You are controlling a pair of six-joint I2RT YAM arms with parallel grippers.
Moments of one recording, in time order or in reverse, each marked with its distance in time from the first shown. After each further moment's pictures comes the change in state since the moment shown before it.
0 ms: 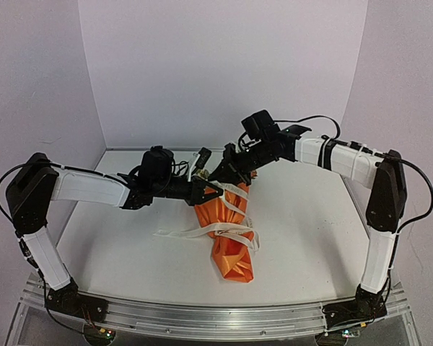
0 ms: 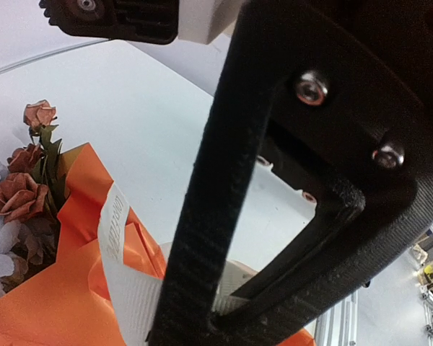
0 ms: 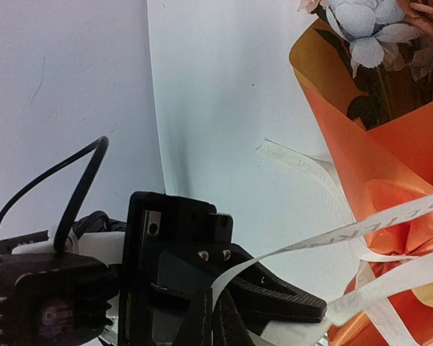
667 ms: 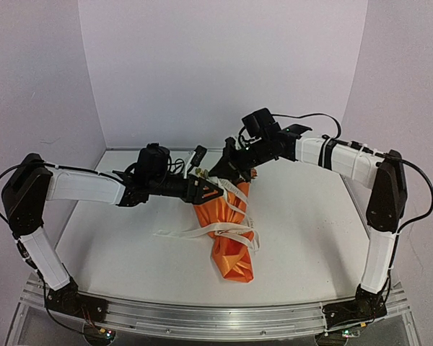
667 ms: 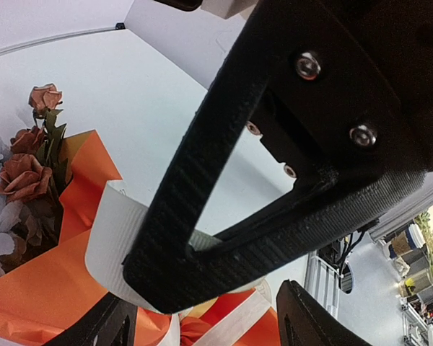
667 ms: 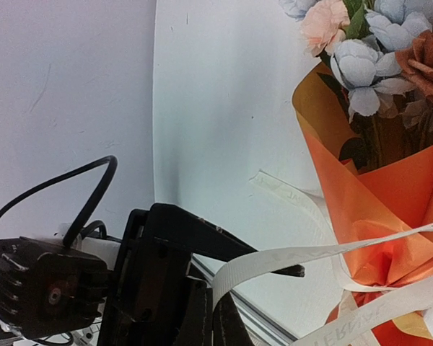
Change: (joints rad) left arm 0.020 -0.033 -0.001 -0.059 0.020 -0.073; right arm 0.000 -0.003 -0.001 0.038 0.075 -0.071
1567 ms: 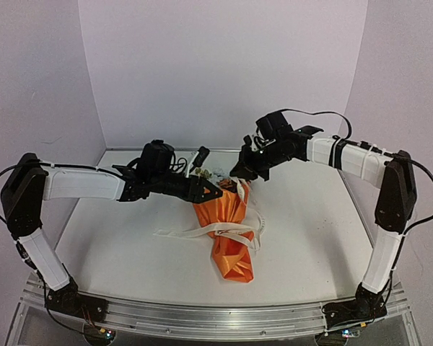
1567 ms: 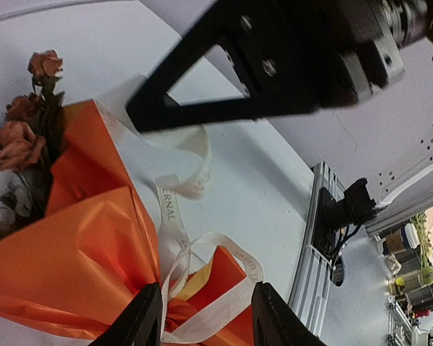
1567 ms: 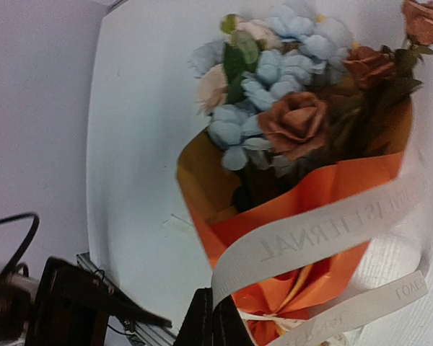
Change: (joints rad) left arm -0.030 -0.007 0.071 -0.191 -0.017 -0.021; right arm -0.080 -0.065 -0.109 -0.042 0.199 -0.186
